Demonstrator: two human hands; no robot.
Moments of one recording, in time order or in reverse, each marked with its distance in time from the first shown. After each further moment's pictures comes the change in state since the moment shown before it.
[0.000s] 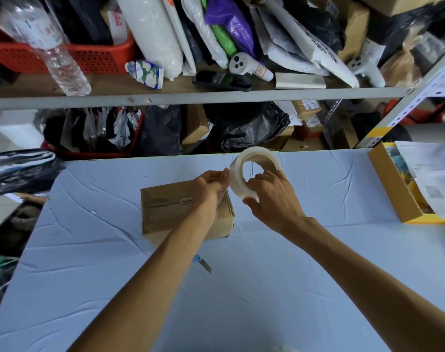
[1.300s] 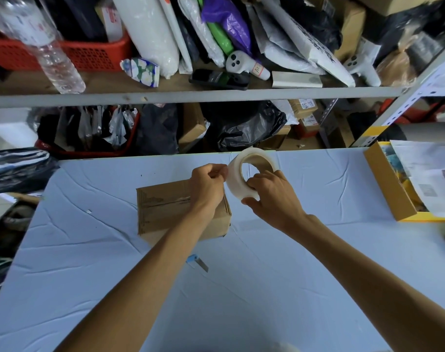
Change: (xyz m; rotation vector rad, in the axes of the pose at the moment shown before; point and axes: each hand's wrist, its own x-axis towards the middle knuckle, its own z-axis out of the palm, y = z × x) left_hand -0.018 0.013 -0.002 0.442 -0.003 0.295; right_hand -0.001 0.007 -0.002 0.076 -0.007 0.006
